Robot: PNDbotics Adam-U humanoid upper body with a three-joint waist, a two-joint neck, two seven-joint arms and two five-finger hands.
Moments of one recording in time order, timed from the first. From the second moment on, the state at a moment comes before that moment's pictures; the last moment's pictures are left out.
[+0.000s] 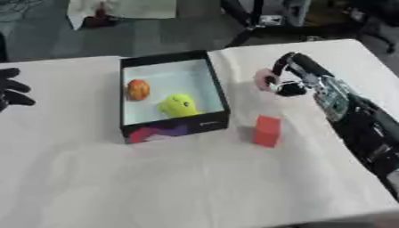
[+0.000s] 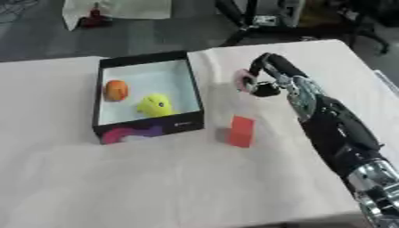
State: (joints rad) left arm -0.28 0.22 0.02 -1.73 -0.14 -0.07 -0.13; right arm -0.74 -0.50 0.10 -0.79 0.67 -0.35 -0.03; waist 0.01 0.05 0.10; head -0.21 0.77
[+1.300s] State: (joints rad) left arm -0.30 0.20 0.03 -1.76 -0.14 -0.07 -0.12; right arm -0.81 -0.38 0.23 -0.98 0.70 -0.50 0.23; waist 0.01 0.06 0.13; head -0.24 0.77
